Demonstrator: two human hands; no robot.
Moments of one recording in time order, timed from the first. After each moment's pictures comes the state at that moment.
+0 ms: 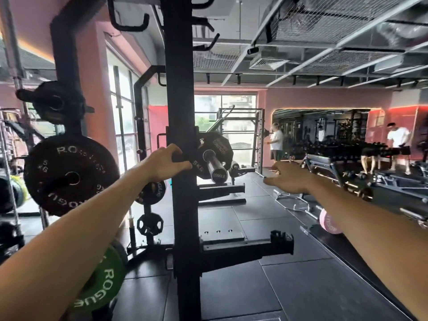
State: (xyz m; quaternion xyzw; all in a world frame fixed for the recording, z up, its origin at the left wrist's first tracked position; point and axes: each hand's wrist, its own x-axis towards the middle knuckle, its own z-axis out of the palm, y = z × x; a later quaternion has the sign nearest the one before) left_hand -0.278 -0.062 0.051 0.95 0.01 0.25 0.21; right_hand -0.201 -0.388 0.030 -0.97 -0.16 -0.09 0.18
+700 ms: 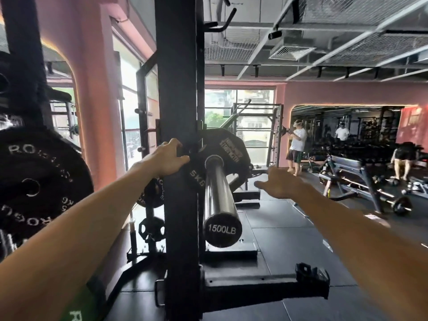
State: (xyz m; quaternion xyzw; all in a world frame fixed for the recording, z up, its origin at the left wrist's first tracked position) left_hand 0.010 0.014 0.046 0.95 0.07 0.27 0.16; right_hand 0.072 -0.284 0.012 -0.97 -0.17 -0.10 0.16
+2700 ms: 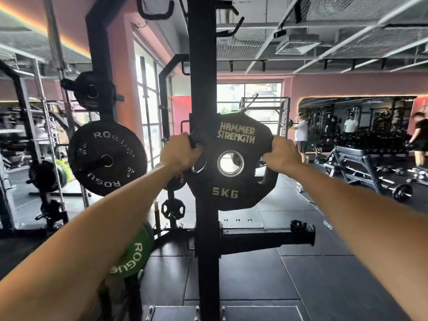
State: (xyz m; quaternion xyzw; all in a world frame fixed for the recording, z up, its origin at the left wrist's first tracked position) left_hand -0.305 -0.076 0.029 0.90 0.10 0.39 0.17; right_hand -0.225 -0.314 0.022 -0.90 -0.15 -0.26 0.31
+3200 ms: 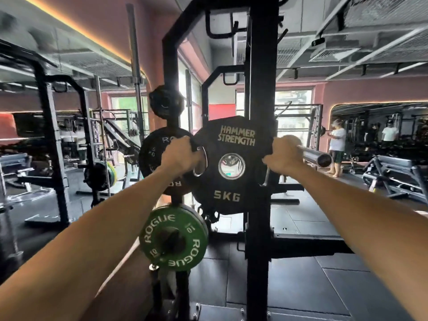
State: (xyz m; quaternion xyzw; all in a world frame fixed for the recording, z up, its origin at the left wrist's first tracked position) left_hand -0.483 0.121 0.036 0.89 0.15 0.40 0.15; right_hand -0.370 -0.106 0.033 -0.89 -0.23 -0.28 0.27
